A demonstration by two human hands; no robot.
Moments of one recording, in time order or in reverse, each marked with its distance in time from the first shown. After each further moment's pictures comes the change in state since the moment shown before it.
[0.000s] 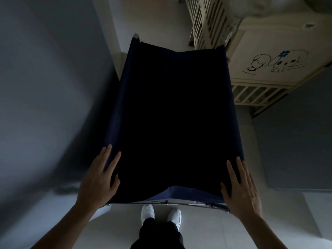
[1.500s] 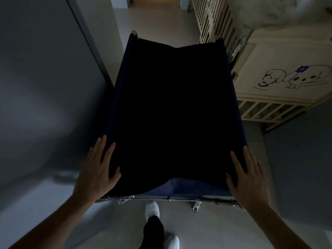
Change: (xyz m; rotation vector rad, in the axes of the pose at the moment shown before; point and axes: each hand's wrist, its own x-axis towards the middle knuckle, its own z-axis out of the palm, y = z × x) left_hand 0.138 0.013 0.001 0.081 0.050 -0.123; right_hand 0.168 0.040 -0.008 -0.091 0.061 -0.105
